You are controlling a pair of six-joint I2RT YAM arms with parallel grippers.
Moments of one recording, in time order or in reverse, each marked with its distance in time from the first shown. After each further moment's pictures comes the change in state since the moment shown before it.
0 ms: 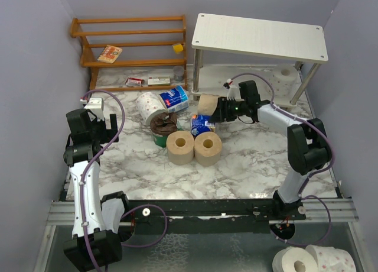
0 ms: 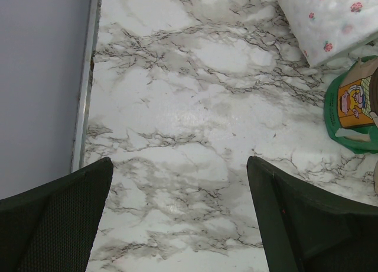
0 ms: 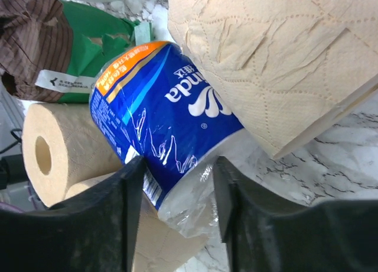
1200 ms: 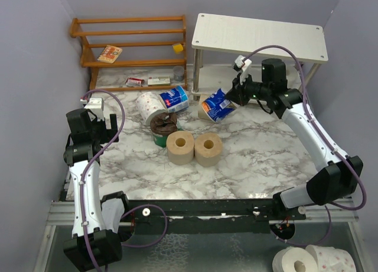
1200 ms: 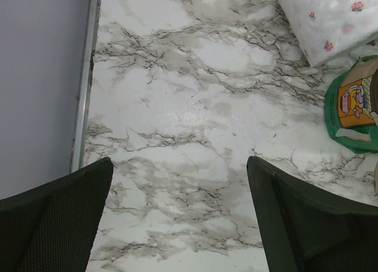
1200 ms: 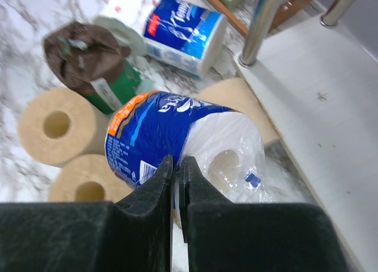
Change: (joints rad) left arm 0.000 0.004 0.000 0.001 0.000 0.000; right arm -0.003 -0.348 0.239 -0.278 0.066 -0.497
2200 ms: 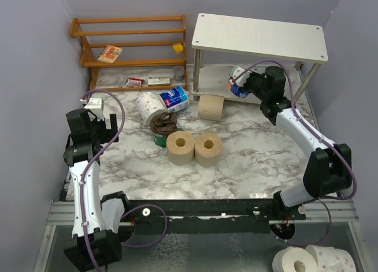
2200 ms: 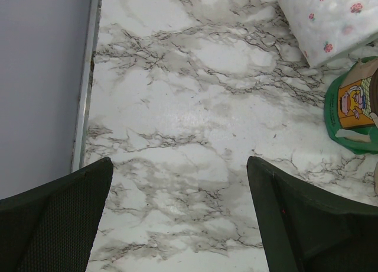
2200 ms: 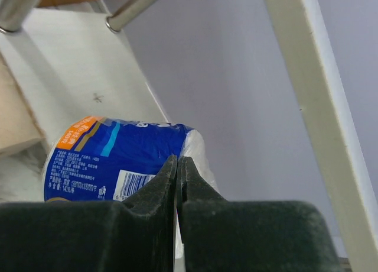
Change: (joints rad) left arm 0.000 -0.002 0.000 0.002 0.000 0.000; right arm -0.069 0.033 -0.249 0.583 0.329 -0.715
